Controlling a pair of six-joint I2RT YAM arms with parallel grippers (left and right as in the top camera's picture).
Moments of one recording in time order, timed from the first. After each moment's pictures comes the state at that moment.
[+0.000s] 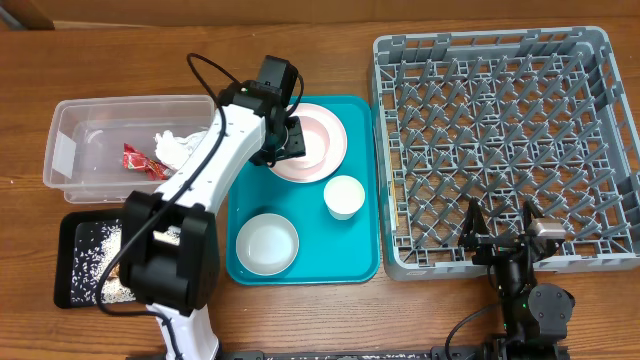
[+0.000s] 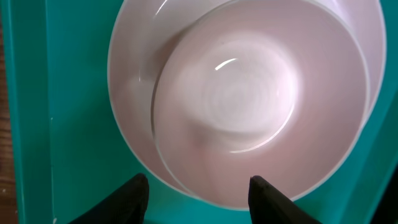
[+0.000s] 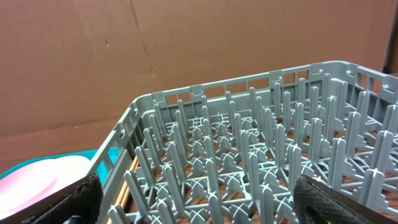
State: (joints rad) left arm -0.33 1.97 1.57 -0.94 0.02 -0.52; right arm -0.04 0.01 0.02 -0.03 -0.06 0.18
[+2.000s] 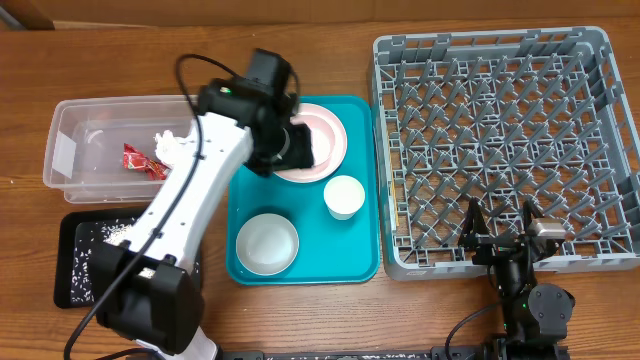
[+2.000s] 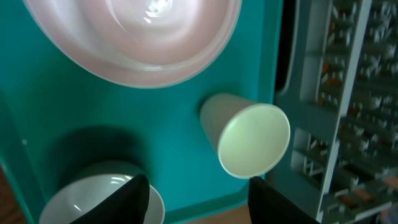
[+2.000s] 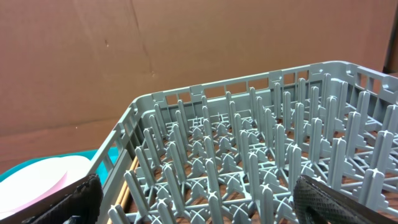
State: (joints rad) left arm -0.36 1.78 1.62 -1.20 0.27 -0.38; right arm -0.04 0.01 0.02 -0.03 -0.06 0.18
